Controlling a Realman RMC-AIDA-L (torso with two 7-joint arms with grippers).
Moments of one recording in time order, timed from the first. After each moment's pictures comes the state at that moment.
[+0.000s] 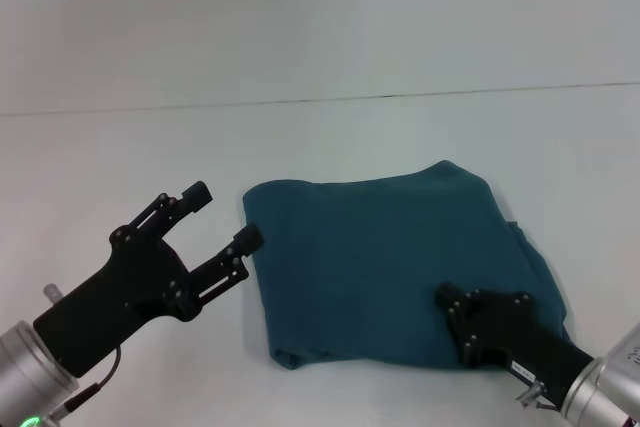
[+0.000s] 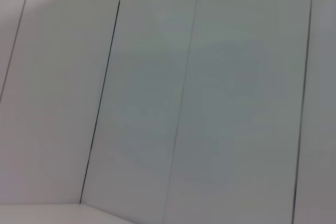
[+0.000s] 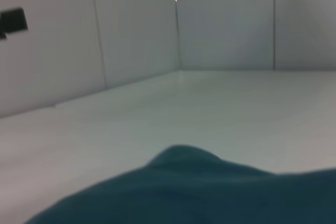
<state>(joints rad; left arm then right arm) -0.21 -2.17 1.27 0.57 1.02 1.43 -0.90 0.47 2.11 -0.99 0.16 -1.00 -1.24 0.36</state>
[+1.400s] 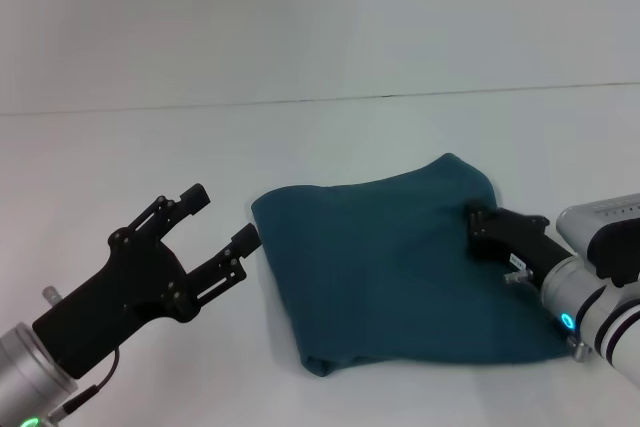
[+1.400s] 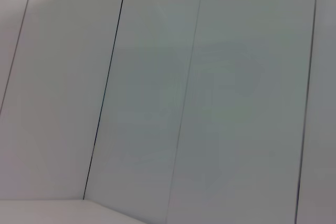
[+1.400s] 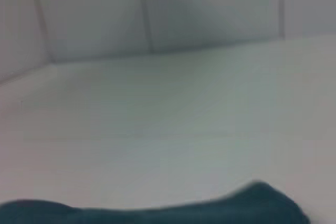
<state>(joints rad) -0.22 -2.17 1.26 0.55 1.02 1.43 -0.90 0.65 2.10 -0.61 0.15 -0.99 -0.86 0.41</state>
